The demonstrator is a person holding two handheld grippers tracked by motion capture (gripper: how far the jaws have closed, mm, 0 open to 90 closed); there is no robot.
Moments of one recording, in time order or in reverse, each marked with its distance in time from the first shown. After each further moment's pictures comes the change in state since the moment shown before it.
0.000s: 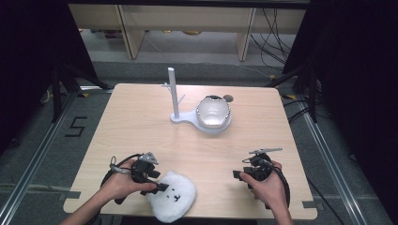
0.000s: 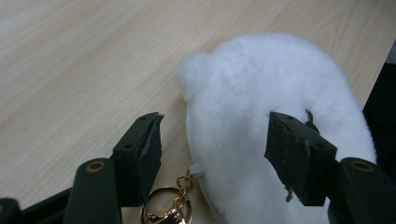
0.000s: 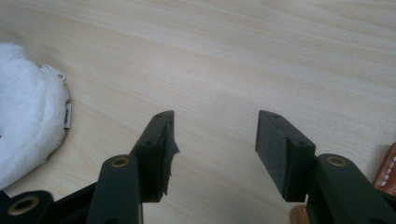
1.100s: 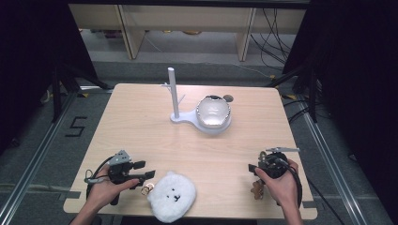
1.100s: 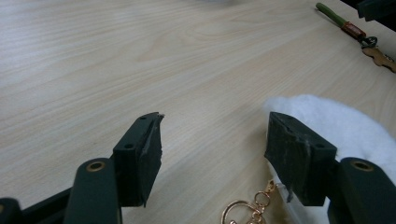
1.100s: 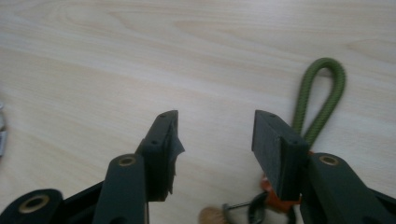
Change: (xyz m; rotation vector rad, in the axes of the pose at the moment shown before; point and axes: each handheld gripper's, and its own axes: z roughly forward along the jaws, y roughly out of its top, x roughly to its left) left arm 0.031 -0.051 -0.021 -0.461 0.108 -0.142; right arm -0.041 -0.005 -0.013 -0.075 -0.098 0.029
